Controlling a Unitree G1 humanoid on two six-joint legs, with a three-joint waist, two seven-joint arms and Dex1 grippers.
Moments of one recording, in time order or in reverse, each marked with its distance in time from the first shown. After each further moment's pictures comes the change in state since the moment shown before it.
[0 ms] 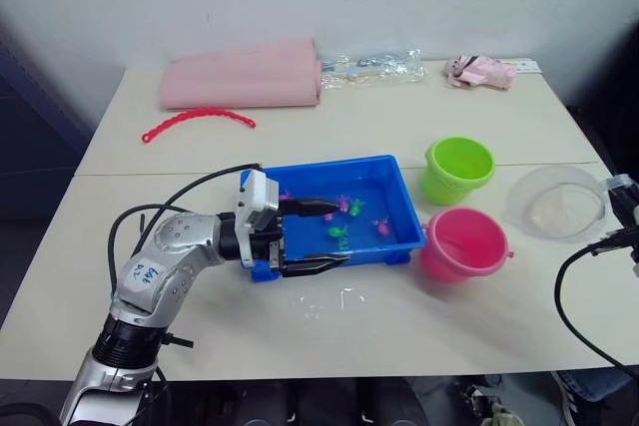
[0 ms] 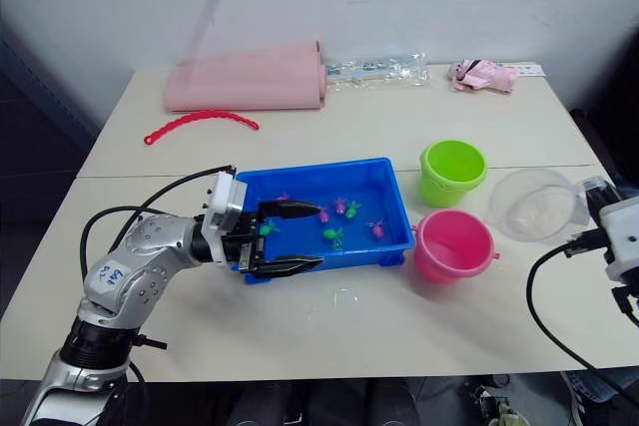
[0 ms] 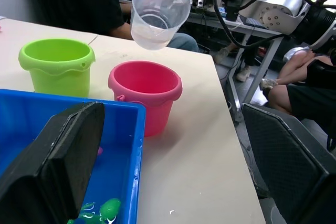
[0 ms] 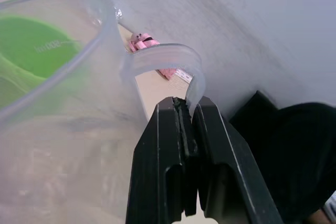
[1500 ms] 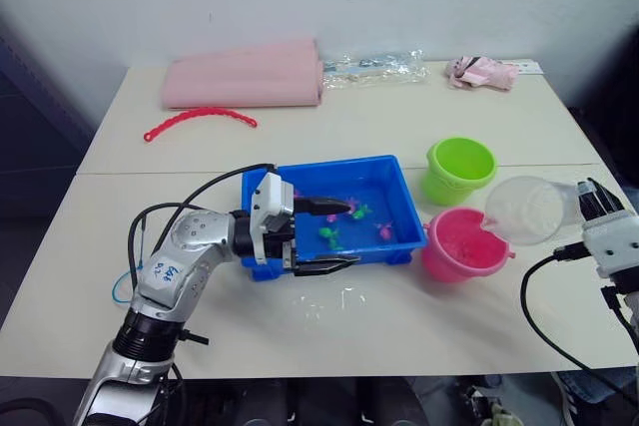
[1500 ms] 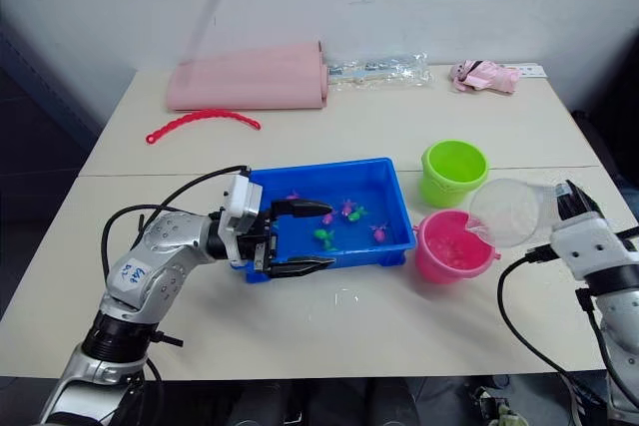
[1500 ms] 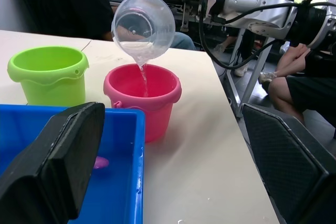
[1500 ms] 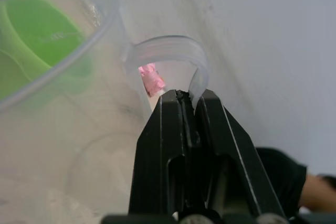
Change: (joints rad) left arm -0.011 -0.061 -0.027 0.053 0.089 -0.083 -0.024; right arm -0.035 0.081 0.087 0.121 -0.061 -0.168 -0.115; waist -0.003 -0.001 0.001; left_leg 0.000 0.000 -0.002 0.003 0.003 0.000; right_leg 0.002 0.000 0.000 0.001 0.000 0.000
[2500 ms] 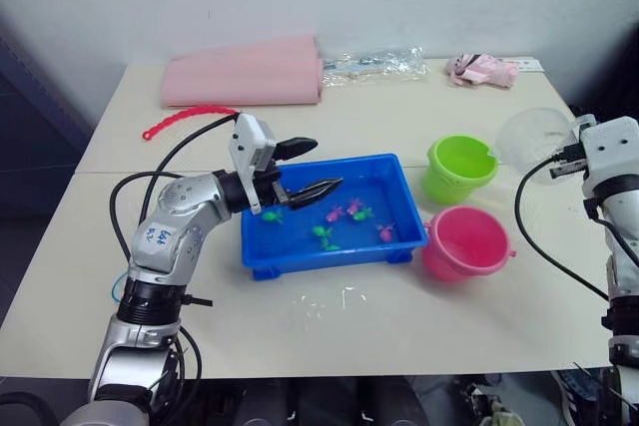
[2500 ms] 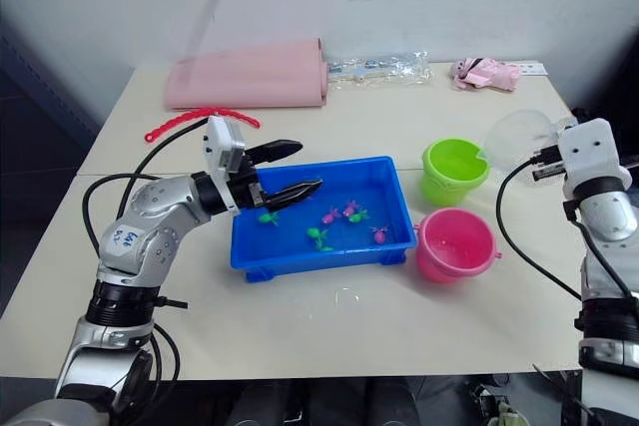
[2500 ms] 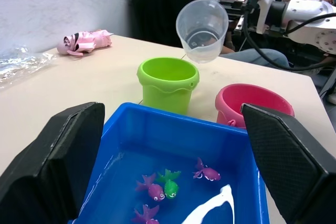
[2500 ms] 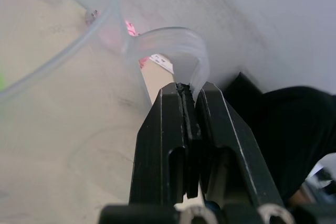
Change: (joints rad) left arm -0.164 -0.050 0.110 0.142 0.057 0.047 0.235; right arm -0.624 -0.162 0.262 0.557 -0.124 0.142 -0.146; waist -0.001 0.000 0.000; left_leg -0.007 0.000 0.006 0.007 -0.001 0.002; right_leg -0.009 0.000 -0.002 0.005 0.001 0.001
